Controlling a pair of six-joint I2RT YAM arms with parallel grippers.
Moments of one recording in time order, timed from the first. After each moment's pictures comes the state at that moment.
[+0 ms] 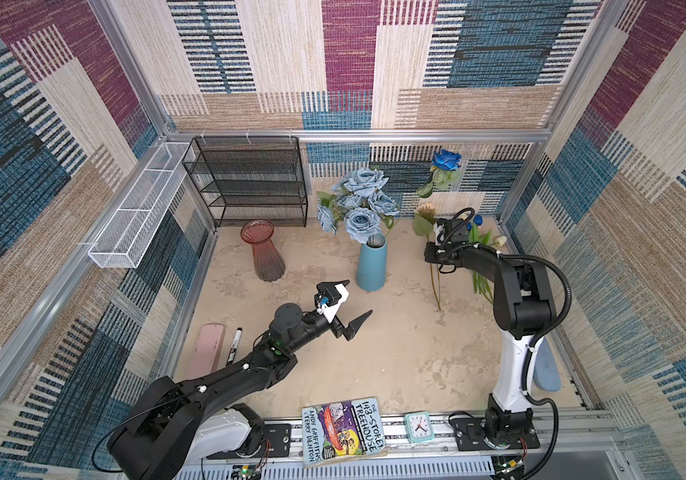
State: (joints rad) left arm -0.66 1.19 0.43 0.79 0.32 0.13; right arm 0.09 2.11 1.49 -0.27 -0.11 0.20
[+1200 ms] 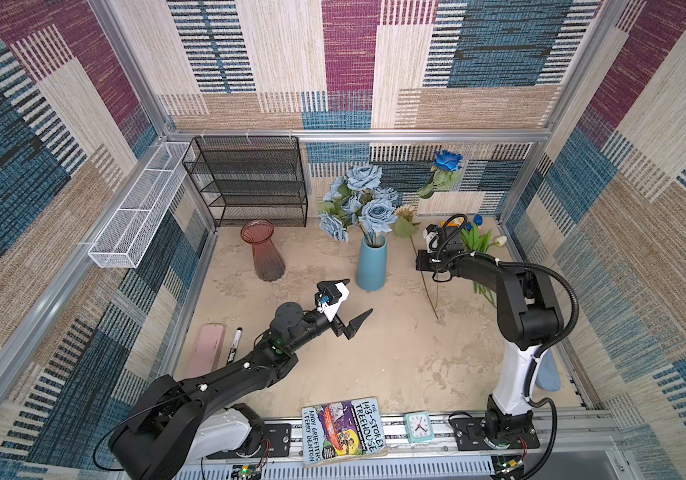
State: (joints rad) left arm -0.66 1.19 0.44 0.80 0.32 0.13; right arm 0.15 1.96 1.31 -0.17 -0.24 0.23
